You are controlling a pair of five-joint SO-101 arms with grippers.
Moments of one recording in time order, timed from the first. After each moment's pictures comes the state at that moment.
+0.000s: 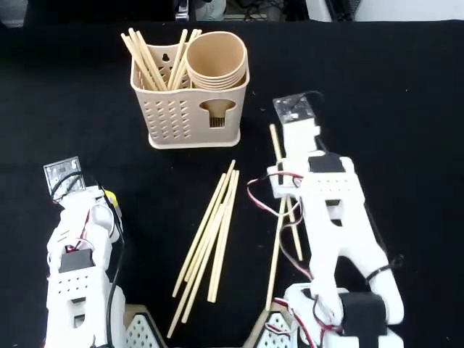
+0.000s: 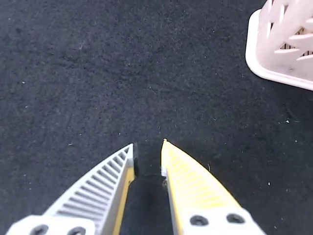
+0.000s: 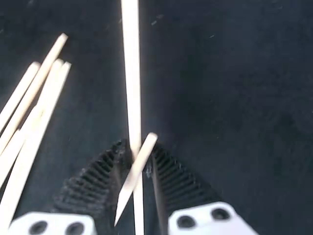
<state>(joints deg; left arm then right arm) -17.1 -67.1 92.4 24.9 4.5 -1.3 -19.7 45.2 52.5 10.1</state>
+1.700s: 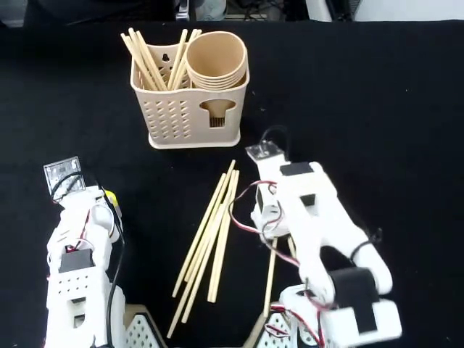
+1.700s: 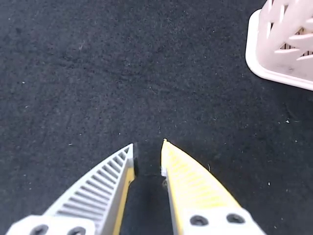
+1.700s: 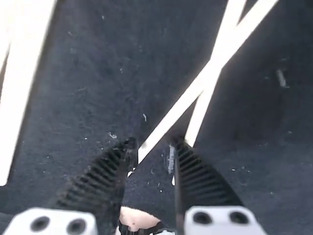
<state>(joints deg) -17.1 -67.1 92.4 24.9 4.5 -9.8 -8.2 49.1 68.7 9.0</state>
